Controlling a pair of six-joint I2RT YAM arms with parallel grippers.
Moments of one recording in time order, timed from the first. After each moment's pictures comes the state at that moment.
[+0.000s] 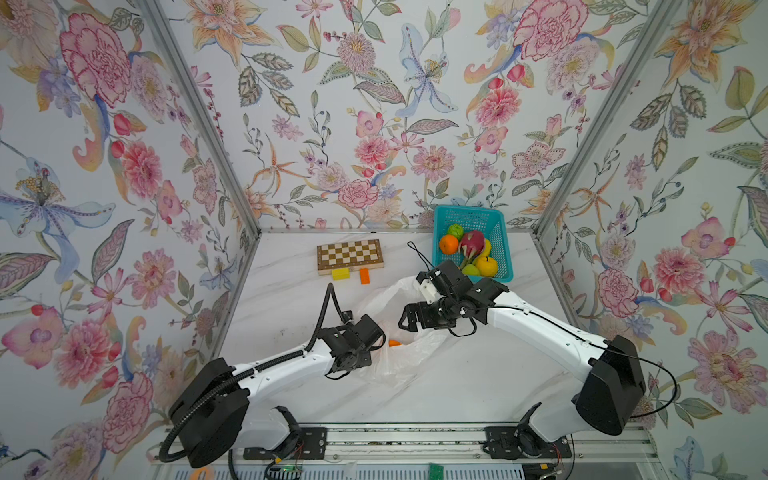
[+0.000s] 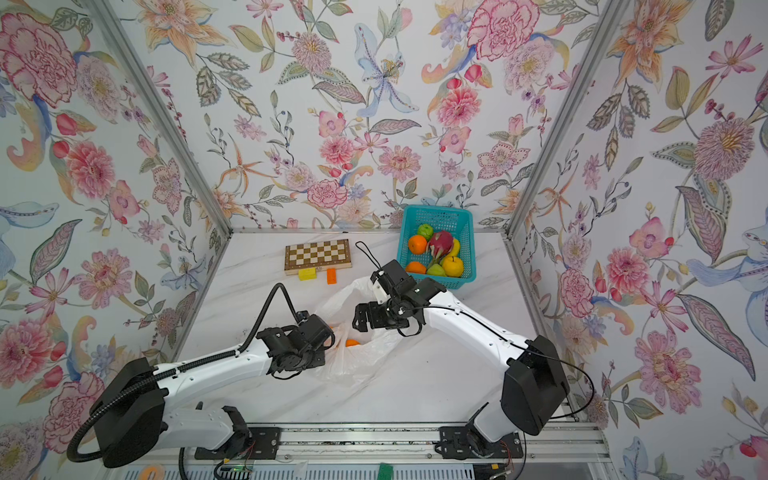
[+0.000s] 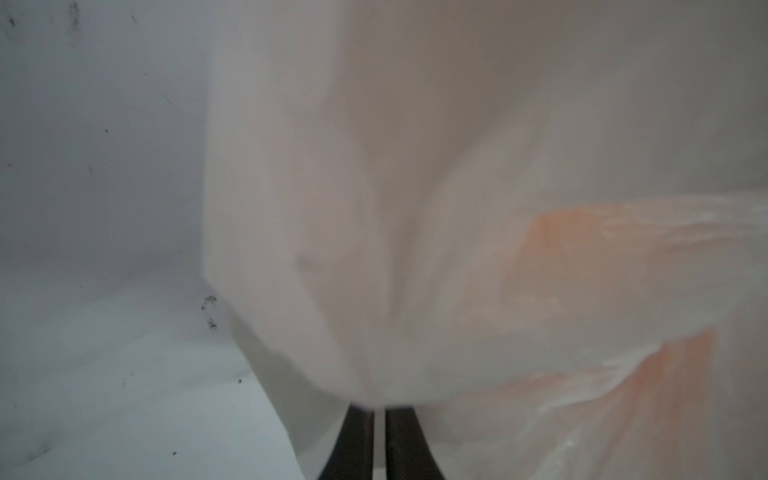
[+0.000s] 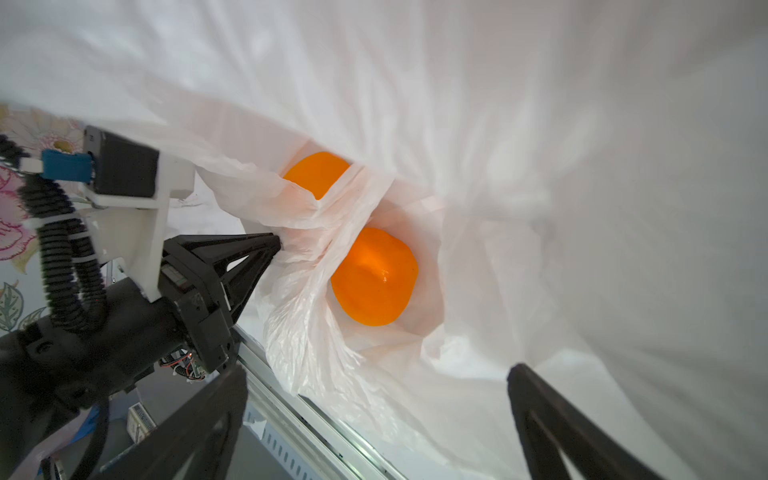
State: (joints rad) left arm -0.84 1.35 0.74 -0.66 -0.25 -0.91; right arm 0.74 1.53 1.26 -0.80 -0.30 0.49
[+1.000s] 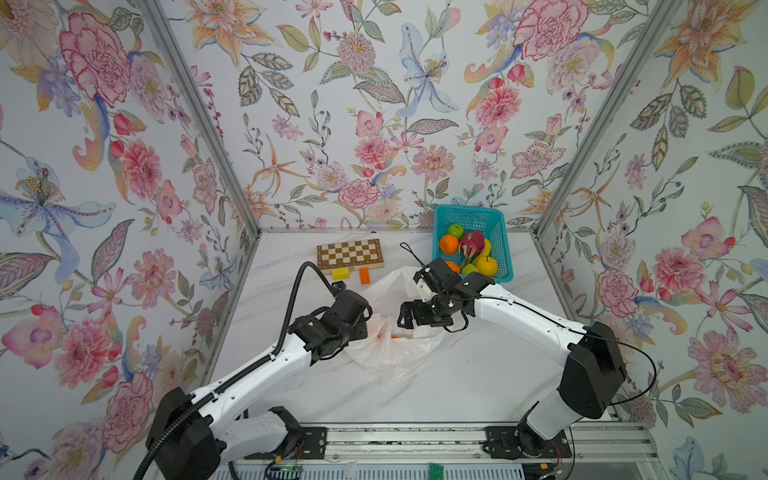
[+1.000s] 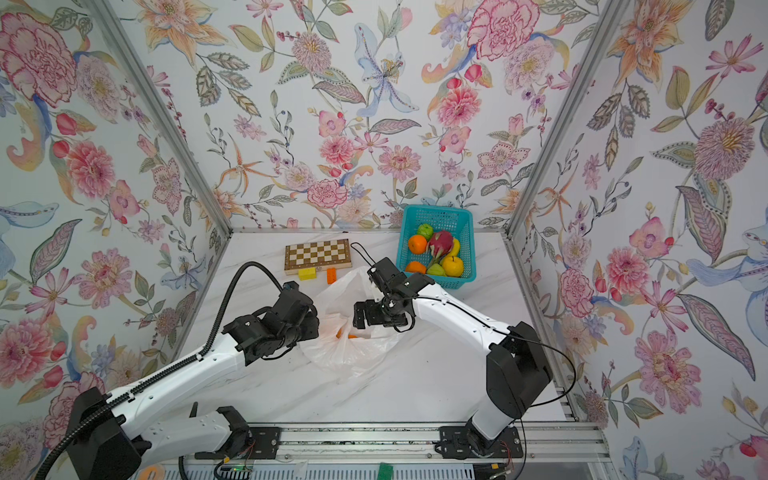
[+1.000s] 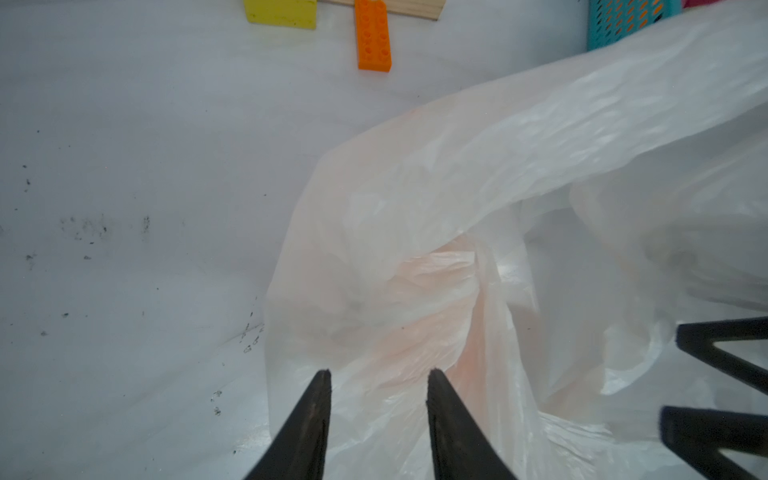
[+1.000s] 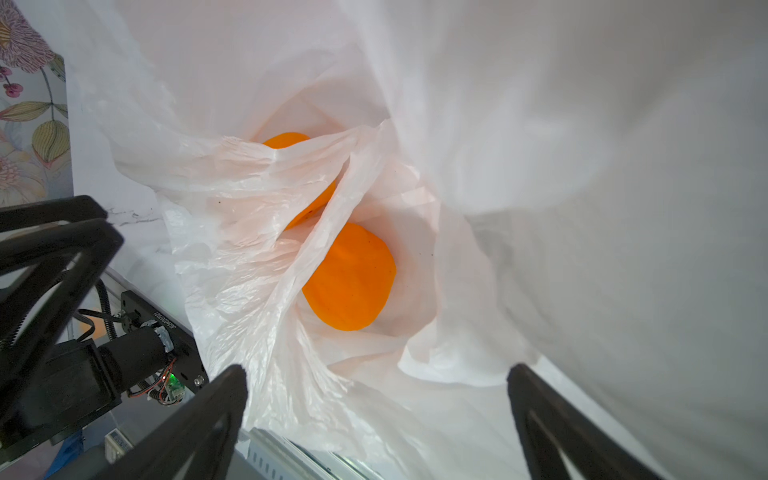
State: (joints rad) left arm -0.73 1.18 0.93 -0.65 -0.24 -0.75; right arm 0.73 1.62 1.33 -0.84 -0.25 0.51
